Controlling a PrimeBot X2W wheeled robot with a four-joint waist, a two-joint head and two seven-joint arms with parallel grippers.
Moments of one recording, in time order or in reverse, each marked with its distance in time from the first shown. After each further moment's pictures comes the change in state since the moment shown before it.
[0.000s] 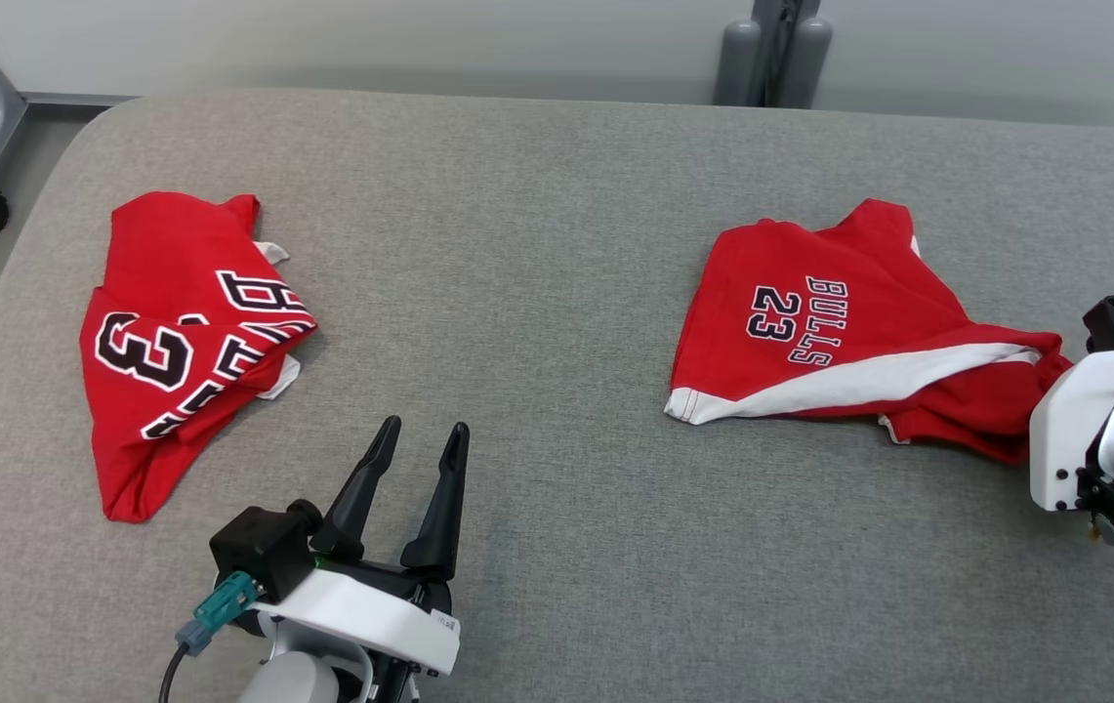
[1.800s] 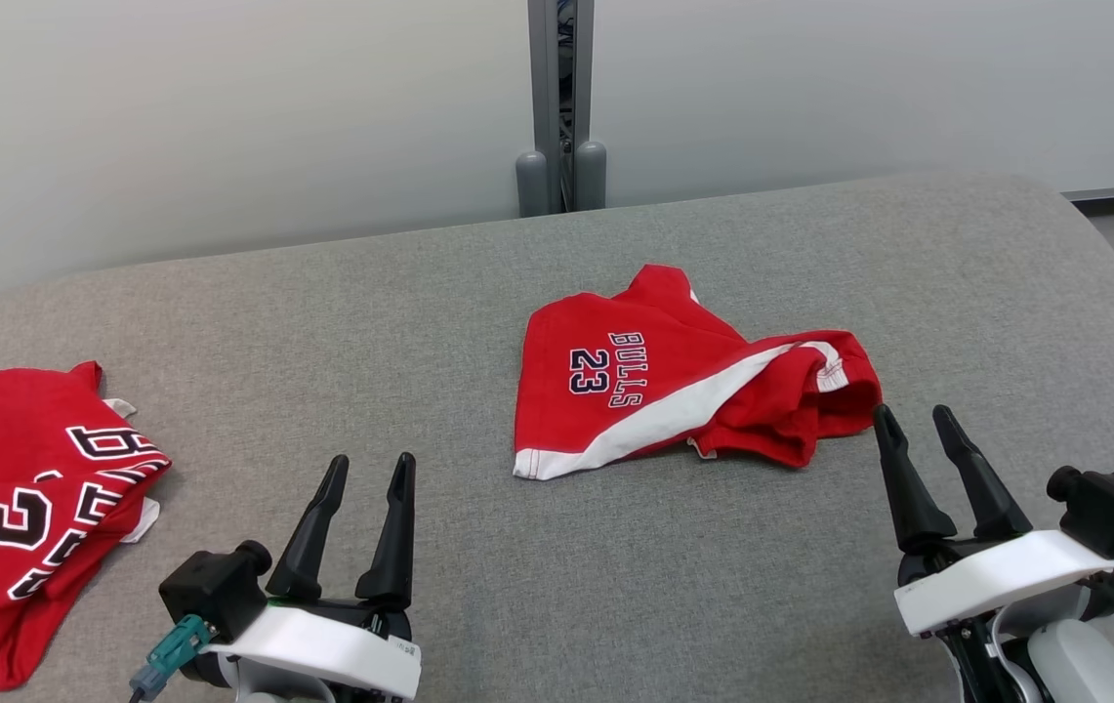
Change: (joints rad) left arm 0.081 0.000 0.079 -0.024 -0.027 0.019 0.000; right arm 0.556 0.192 -0.312 -0.725 0.037 0.000 -0.588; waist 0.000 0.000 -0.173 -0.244
